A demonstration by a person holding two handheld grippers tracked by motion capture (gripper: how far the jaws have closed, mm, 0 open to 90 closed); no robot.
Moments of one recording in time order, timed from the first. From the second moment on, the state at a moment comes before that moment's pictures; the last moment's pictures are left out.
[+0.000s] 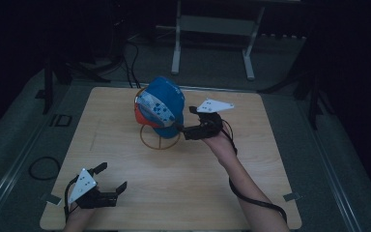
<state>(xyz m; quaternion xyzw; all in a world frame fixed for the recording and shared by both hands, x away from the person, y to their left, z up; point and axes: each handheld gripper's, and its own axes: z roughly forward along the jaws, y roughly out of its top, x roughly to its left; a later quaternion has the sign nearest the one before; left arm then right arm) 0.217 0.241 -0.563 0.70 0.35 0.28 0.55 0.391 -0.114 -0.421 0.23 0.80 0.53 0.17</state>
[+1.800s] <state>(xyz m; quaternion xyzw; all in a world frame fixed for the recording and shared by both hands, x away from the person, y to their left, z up) 0.219 0.239 -0.567 0.72 0.35 0.27 0.54 0.340 -0.178 -0.541 0.25 0.81 0.51 0.13</state>
